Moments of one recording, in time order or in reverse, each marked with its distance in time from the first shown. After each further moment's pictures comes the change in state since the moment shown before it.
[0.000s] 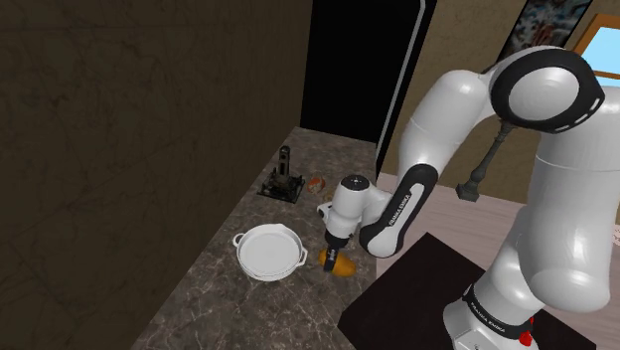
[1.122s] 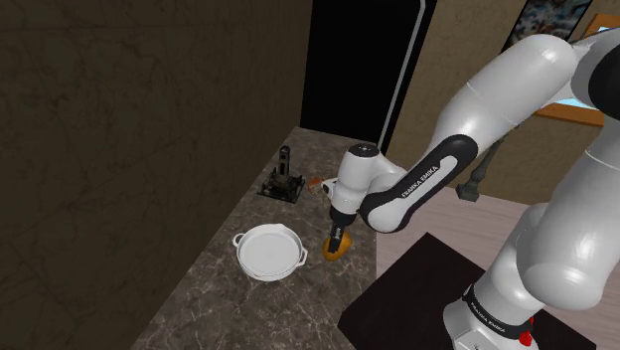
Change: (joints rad) arm -0.100 -0.303 0.143 -0.048 0.210 -0.253 -0.173
